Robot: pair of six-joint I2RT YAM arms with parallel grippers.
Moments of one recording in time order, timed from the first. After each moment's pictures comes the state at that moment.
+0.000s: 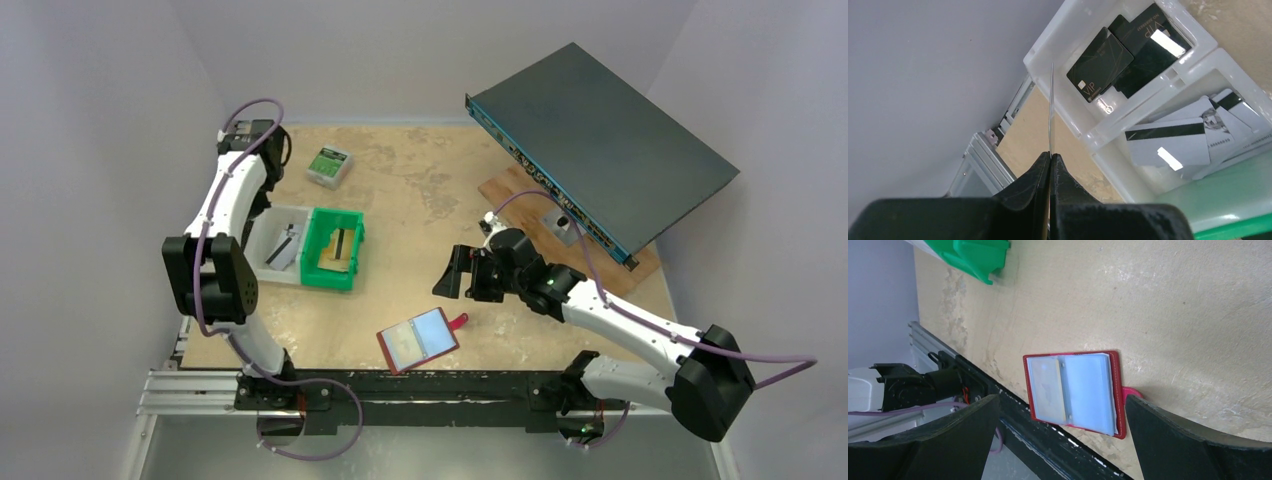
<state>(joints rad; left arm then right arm) -0.01 1.73 1.59 -1.24 -0.77 -0.46 0.75 1.11 0.68 -0.27 -0.18 0.82</state>
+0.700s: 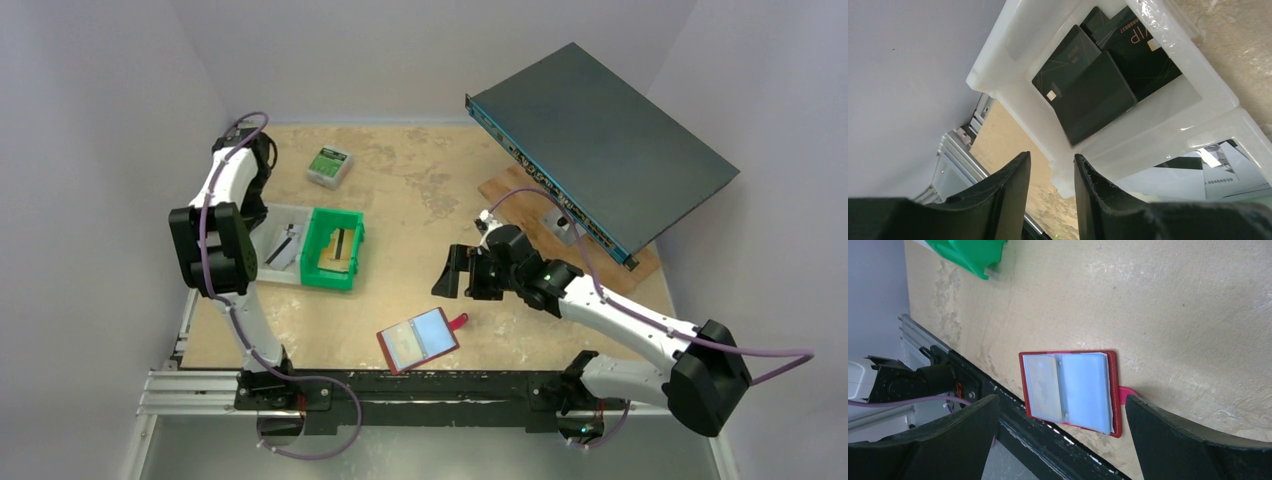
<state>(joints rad) 0.14 1.97 1.65 -1.19 -0.61 -0.41 0.75 1.14 0.72 -0.31 -0.19 0.78</state>
